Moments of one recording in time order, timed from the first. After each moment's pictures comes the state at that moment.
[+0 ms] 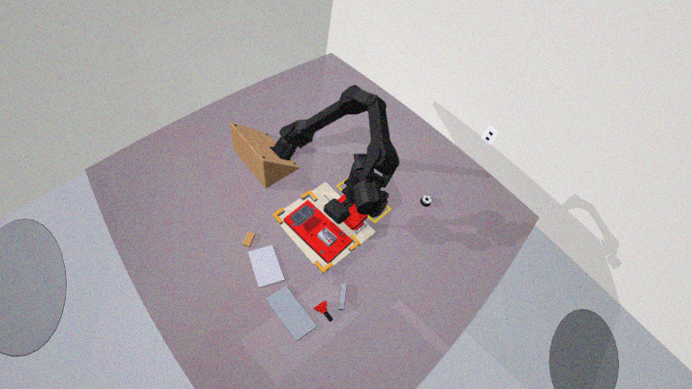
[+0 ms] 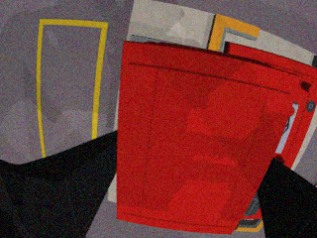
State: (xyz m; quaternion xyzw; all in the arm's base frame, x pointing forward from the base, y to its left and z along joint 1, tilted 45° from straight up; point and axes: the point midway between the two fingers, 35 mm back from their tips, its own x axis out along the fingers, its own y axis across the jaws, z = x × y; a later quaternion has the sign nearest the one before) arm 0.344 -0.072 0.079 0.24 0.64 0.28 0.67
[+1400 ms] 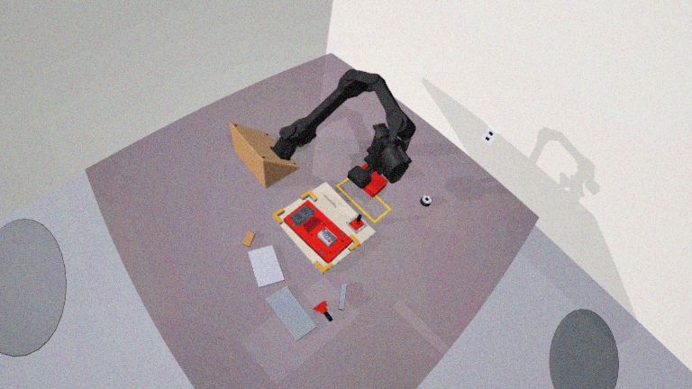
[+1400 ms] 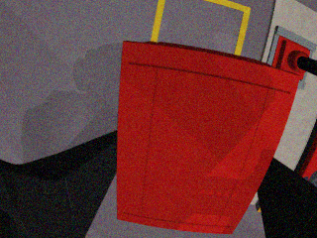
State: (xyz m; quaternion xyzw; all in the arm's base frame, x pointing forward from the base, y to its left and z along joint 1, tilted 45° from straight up) arm 0.301 0.018 0.168 0.24 0.64 0.29 0.67
